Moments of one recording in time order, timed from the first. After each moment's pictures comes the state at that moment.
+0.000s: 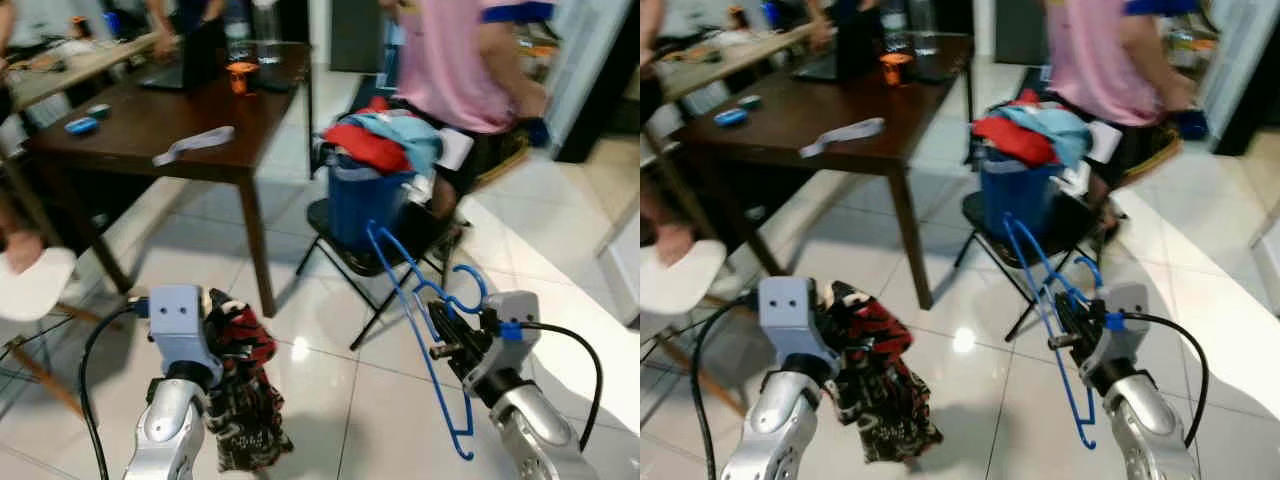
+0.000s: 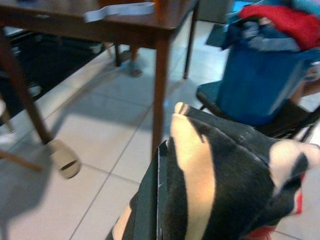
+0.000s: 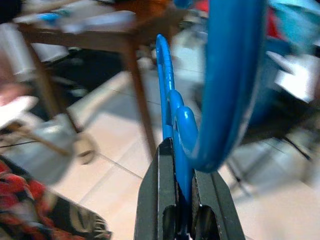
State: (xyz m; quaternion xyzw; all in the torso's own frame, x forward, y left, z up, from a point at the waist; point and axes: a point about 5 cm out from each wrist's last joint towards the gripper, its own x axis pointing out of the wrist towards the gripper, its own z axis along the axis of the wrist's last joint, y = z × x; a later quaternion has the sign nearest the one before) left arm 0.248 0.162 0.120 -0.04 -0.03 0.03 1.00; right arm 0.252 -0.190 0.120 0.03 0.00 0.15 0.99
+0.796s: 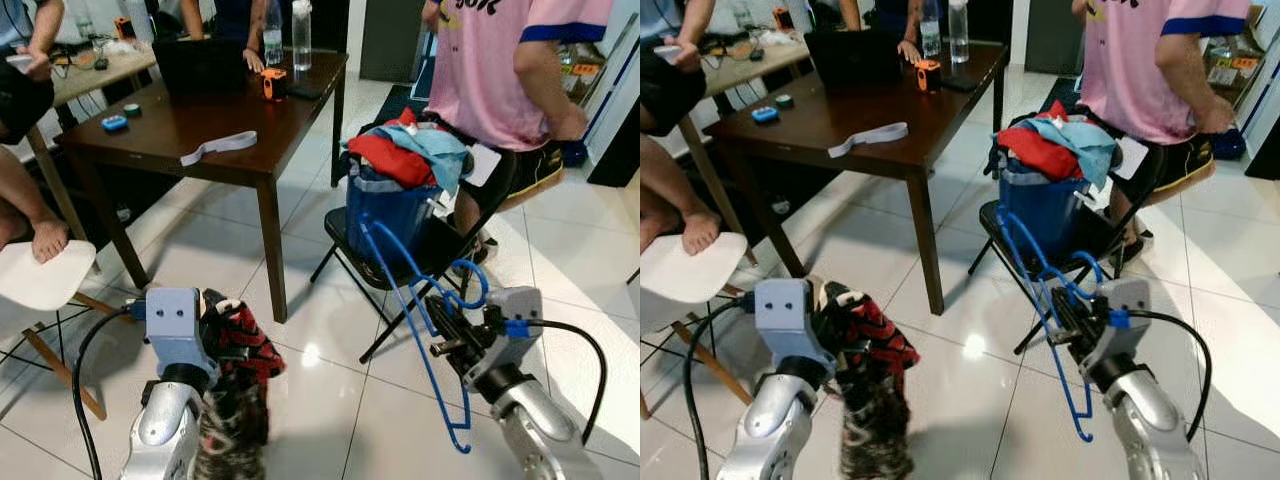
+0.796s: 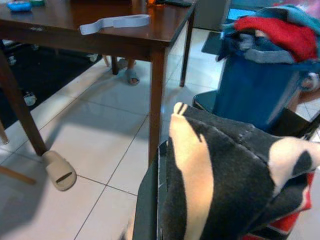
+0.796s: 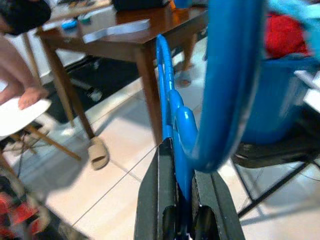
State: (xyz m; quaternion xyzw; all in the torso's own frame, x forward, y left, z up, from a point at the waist) left arm 0.247 0.160 0.127 -0.03 -0.05 0.01 1.00; right arm 0.251 -0.193 0.122 0.04 0.00 0.17 0.98
